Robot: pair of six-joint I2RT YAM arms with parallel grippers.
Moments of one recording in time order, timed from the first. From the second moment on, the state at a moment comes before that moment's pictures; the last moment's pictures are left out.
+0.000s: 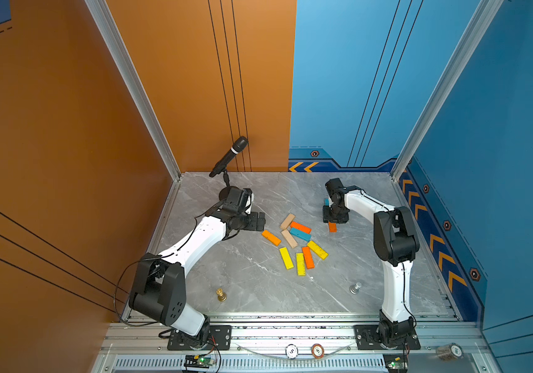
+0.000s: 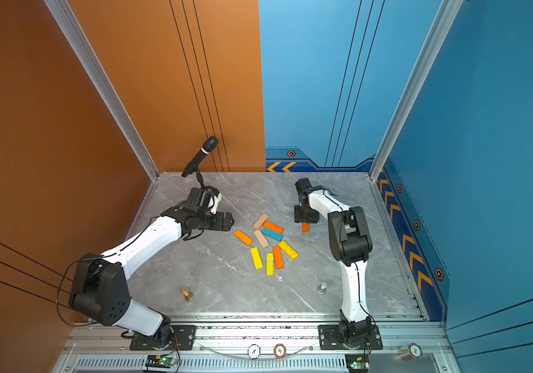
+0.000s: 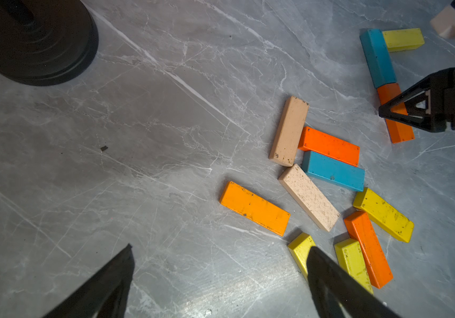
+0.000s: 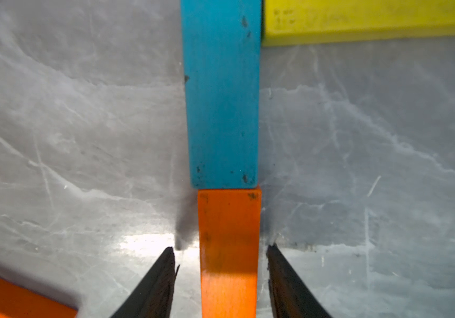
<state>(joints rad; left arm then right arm) -0.37 1.53 1.14 -0.53 0.08 -0.25 0.26 2.15 1.64 -0.82 0.04 0.29</state>
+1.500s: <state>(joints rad) -0.37 1.52 1.14 -0.53 0.08 -0.25 0.33 1.79 1.47 -0.84 0.05 0.27</state>
